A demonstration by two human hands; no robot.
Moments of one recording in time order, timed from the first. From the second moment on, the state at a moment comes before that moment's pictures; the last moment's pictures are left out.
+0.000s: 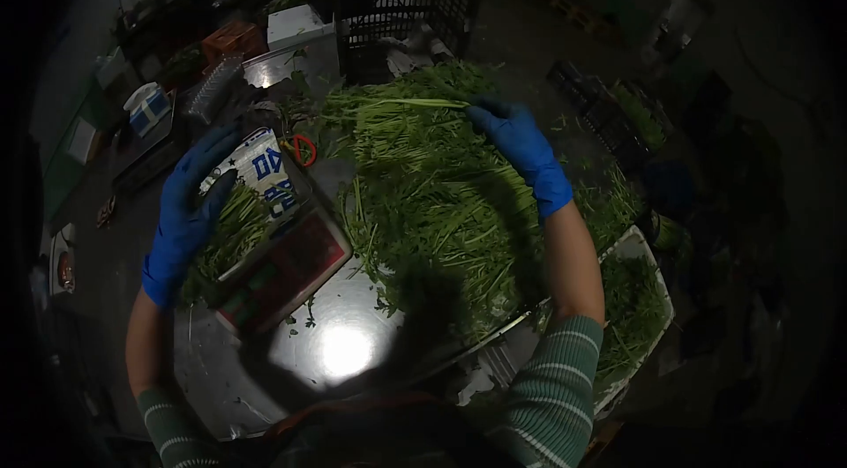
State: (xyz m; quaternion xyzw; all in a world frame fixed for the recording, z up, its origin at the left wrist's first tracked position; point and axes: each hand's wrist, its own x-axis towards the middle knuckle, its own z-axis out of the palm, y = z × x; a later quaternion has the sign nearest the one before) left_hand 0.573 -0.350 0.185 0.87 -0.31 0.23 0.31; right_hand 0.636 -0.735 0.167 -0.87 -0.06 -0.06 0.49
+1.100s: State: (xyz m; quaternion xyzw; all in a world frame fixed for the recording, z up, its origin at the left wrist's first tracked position) left_hand 0.557 -0.288 0.151 0.94 -0.12 0.19 0.26; right_hand 0.561 -0.469 0.080 -0.80 -0.50 -0.22 0.24
